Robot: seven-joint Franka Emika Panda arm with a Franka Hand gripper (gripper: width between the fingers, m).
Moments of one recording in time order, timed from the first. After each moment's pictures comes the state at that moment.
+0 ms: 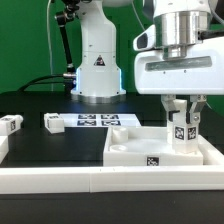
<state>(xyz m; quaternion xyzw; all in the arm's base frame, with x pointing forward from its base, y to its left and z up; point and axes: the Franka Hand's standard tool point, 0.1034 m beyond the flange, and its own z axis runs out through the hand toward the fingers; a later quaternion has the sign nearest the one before) 0.589 0.105 0.079 -0.83 0.55 -0.06 0.07</state>
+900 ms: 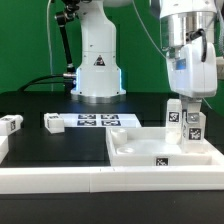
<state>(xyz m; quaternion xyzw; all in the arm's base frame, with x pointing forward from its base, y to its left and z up) 0.586 0.114 0.079 -0.64 0.76 -0.03 0.09</state>
